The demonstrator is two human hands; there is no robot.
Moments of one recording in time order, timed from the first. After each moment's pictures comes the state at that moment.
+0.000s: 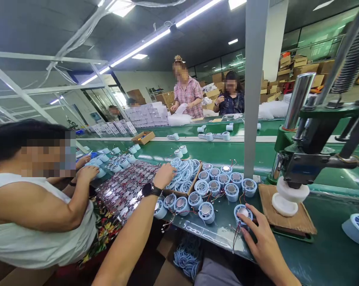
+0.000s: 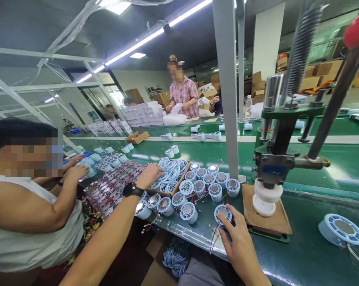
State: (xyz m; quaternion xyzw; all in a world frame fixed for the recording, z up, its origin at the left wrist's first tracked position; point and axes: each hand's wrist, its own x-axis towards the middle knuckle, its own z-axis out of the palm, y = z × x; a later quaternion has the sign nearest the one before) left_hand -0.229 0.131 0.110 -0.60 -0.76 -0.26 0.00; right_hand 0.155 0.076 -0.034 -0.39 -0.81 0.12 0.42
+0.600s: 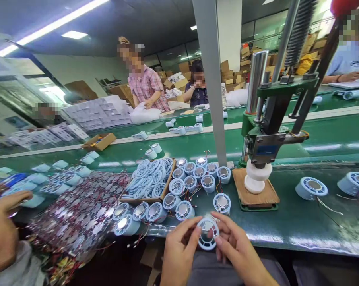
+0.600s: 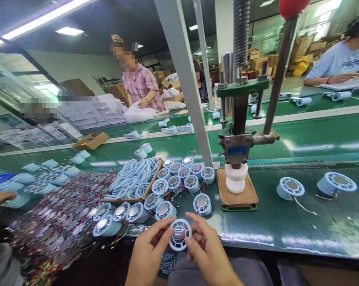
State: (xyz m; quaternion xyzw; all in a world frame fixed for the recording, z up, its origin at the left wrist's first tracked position) left_hand -0.039 -0.009 0.048 -0.56 -0.63 -0.45 -0.29; right_hand 0.131 0.015 0.013 -0.32 -0.51 0.68 0.41
